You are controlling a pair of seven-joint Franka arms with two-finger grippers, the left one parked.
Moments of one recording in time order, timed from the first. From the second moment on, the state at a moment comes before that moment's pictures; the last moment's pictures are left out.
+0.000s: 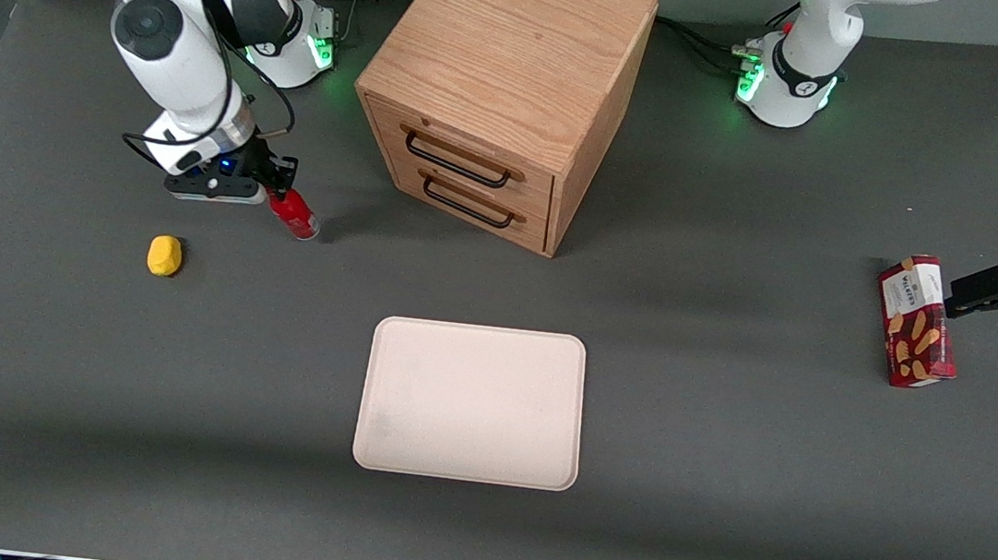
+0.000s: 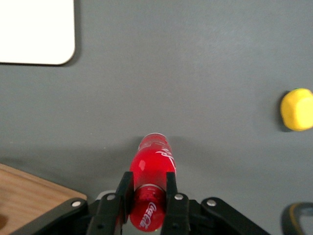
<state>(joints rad) 0.50 -0.24 -0.18 -2.37 -0.09 2.12 0.38</state>
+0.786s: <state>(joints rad) 0.51 -0.24 -0.18 -1.86 -0.09 1.65 0.38</state>
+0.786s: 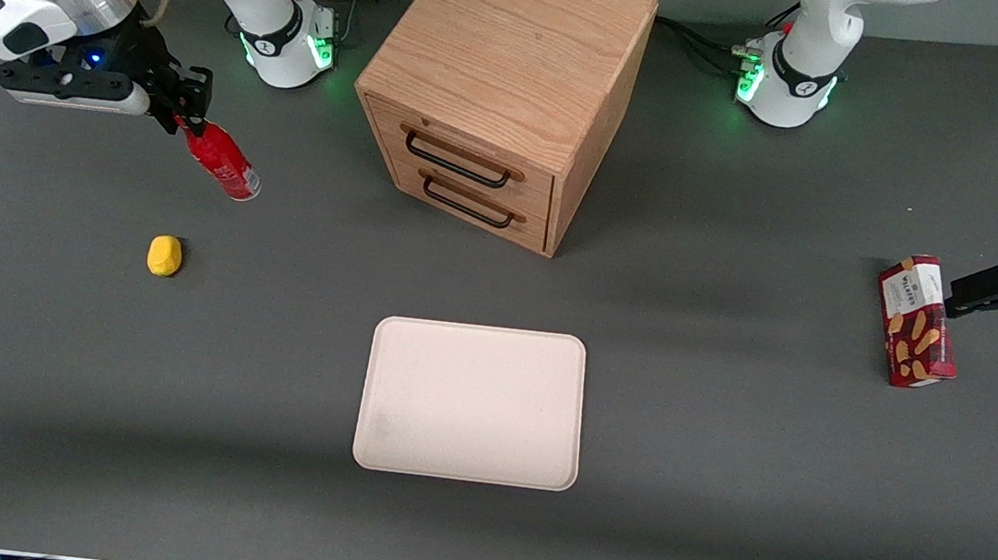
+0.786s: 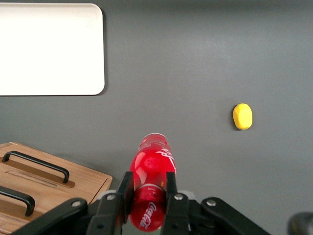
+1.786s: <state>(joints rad) 0.51 0.58 -0.16 -1.02 0.06 1.57 0.55</state>
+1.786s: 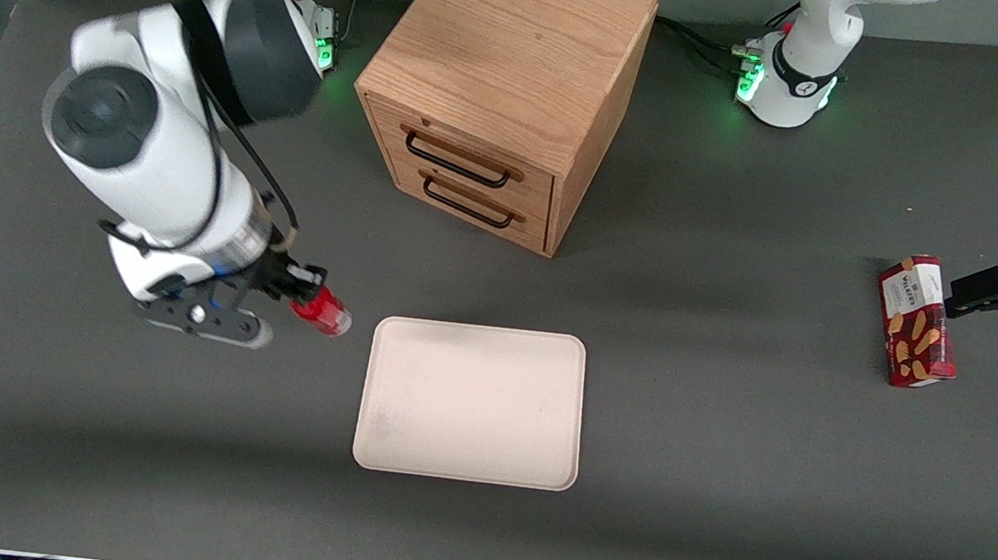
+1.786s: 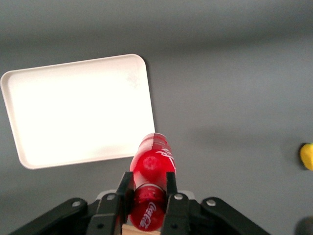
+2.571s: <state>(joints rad) 0.51 0.77 -0.14 -0.90 0.06 1.75 0.63</state>
